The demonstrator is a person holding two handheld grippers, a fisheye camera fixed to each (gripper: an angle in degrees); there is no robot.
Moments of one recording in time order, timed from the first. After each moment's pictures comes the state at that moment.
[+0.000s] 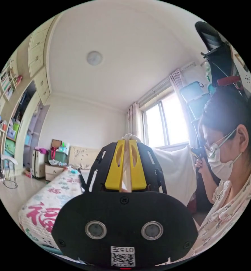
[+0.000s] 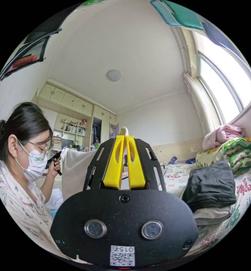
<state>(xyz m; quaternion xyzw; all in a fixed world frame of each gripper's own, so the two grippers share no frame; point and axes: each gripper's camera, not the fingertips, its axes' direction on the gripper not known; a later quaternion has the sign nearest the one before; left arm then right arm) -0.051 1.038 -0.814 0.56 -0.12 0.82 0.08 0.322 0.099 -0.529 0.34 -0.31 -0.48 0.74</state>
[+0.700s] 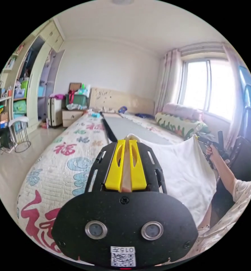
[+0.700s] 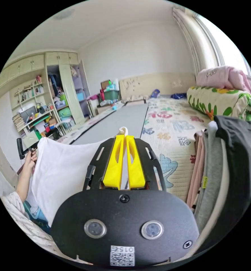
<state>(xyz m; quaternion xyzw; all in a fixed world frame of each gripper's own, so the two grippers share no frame) 0.313 0.681 -1.010 0.59 -0.33 0.66 0.33 0.046 -0.138 -0.170 0.06 -0.04 -0.44 0.90</state>
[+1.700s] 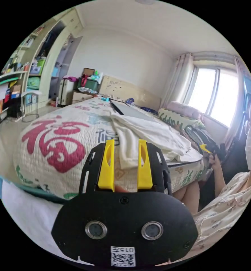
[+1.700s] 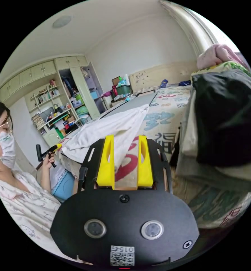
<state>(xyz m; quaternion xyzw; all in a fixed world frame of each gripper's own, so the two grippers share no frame) -0.051 0.582 -1.029 0.63 -0.28 0.61 0.39 0.182 -0.119 -0.329 0.02 -0.12 -0.41 0.90</state>
